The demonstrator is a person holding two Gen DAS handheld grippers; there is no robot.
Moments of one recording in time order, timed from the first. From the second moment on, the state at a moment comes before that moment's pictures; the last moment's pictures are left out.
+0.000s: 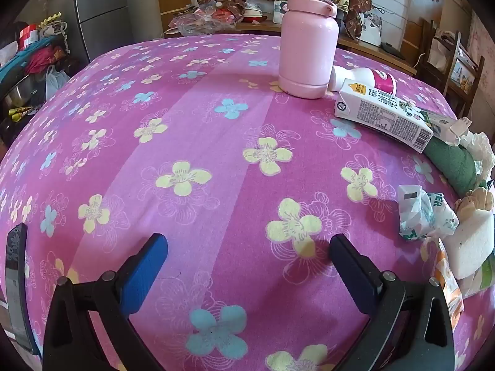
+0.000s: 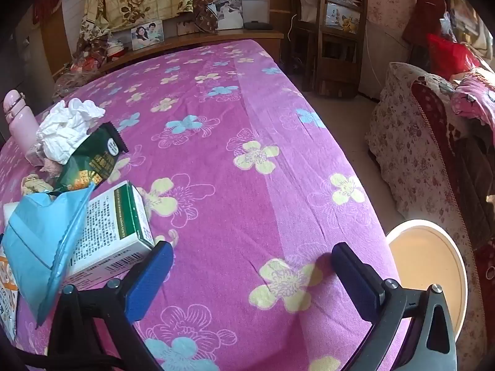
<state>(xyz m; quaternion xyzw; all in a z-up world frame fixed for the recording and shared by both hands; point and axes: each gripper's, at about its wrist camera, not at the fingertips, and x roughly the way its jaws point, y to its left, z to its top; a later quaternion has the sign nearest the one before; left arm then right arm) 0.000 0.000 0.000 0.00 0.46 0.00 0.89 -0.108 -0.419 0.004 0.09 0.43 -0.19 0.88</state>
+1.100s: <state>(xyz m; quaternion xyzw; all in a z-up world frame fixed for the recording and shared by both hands) -0.161 -0.067 0.140 -0.01 0.31 -0.11 0.95 -0.204 -0.369 0.088 0.09 0.35 -0.17 0.92</state>
